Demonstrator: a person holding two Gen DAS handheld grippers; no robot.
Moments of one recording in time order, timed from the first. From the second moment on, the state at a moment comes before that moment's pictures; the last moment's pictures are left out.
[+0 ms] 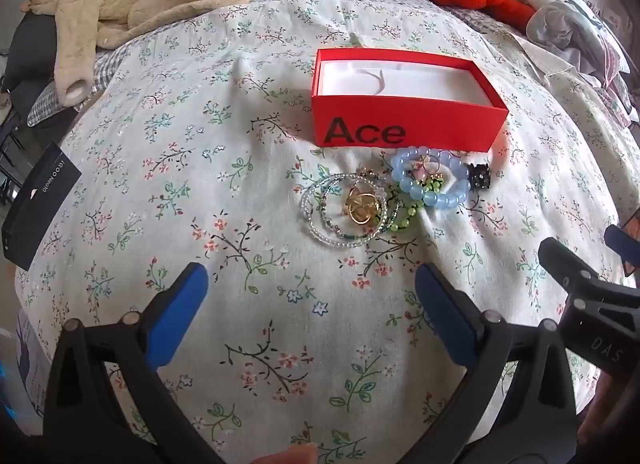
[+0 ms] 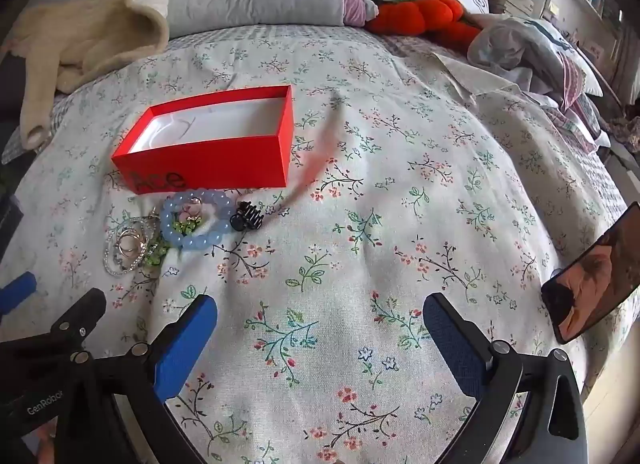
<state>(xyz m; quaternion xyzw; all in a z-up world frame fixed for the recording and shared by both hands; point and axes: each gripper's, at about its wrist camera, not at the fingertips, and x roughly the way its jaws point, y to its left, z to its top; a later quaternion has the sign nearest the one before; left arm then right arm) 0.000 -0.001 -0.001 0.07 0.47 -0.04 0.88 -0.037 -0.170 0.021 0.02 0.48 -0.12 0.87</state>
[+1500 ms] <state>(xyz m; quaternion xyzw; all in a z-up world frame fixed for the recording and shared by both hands) 0.002 0.015 0.001 0.04 0.48 -0.03 0.88 -0.036 -0.152 0.027 0.03 0.49 -0.11 0.86</state>
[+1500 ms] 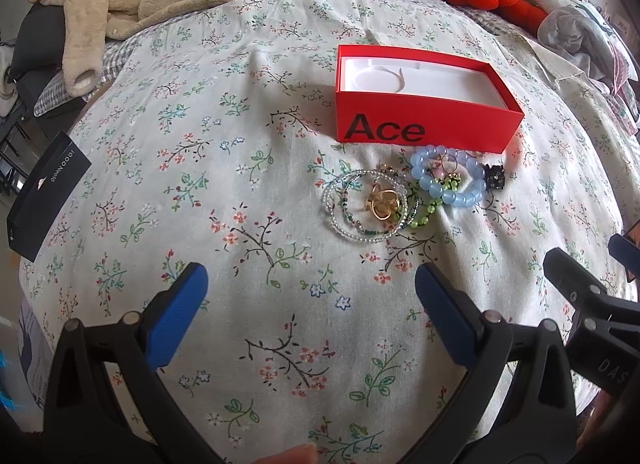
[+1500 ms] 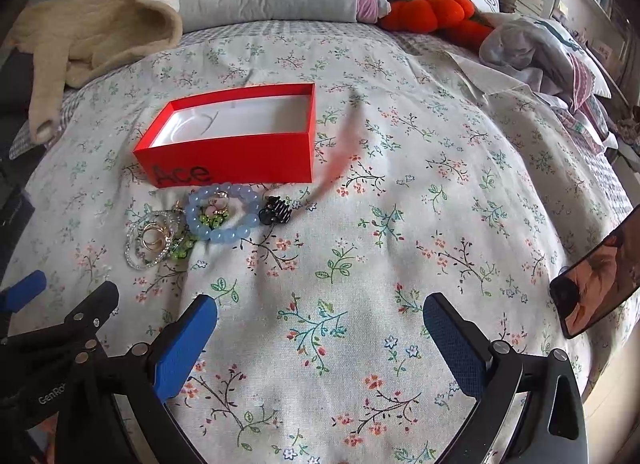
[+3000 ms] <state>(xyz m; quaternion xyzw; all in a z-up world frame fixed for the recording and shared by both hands) 0.005 0.013 0.002 0.04 0.49 -0.03 0.87 -0.033 -0.157 0.028 0.04 0.50 -0.11 0.86</state>
